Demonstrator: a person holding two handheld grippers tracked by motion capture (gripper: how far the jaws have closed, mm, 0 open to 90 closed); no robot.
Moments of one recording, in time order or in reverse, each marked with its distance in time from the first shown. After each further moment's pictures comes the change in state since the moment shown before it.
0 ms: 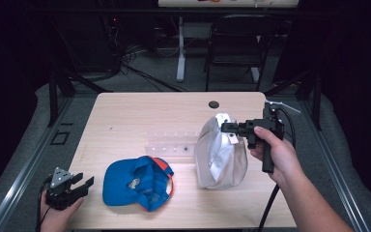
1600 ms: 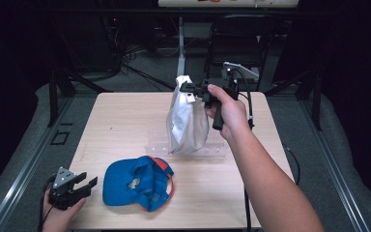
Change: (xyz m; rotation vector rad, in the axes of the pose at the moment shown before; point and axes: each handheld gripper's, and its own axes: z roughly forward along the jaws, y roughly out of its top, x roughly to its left) left arm -0.007 0.002 0.003 0.001 -0.050 0.044; right arm 0.064 0.062 0.102 -0.056 0.043 -0.030
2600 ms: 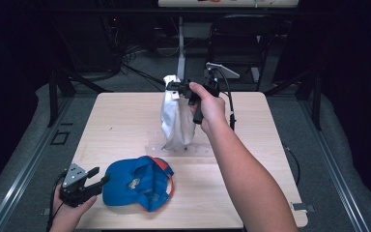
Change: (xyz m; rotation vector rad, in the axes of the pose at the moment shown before) left arm -0.037 0.032 -0.004 -0.072 -0.103 0.080; right arm -0.016 0.015 0.051 -0.012 -0.038 0.043
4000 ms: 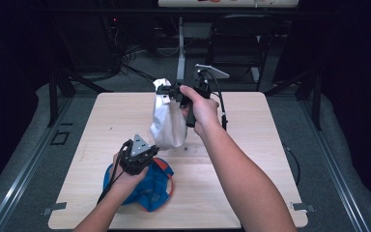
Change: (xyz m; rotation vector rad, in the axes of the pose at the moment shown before) left arm -0.084 0.097 0.092 -0.028 -0.102 0.181; right arm 0.006 -0.011 0.020 0.071 0.012 -0.029
